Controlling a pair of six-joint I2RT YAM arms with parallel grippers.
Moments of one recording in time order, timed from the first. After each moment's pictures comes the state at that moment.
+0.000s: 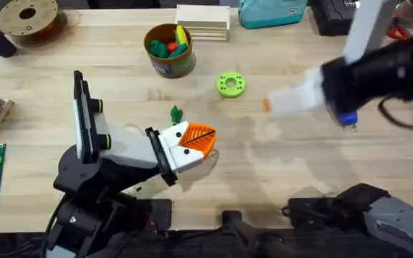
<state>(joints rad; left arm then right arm) -0.32 0.01 0.01 -0.07 0.81 -0.15 0.43 1.08 1.26 -1.24 -0.31 0.09</state>
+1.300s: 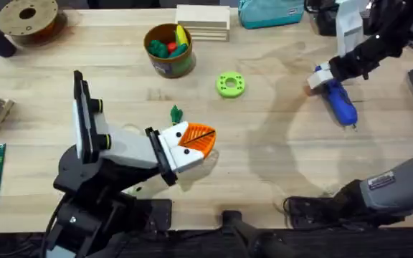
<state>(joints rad) -0.32 0.01 0.01 -0.07 0.81 -0.15 -0.25 1.86 1.26 -0.75 -0.04 -0.56</state>
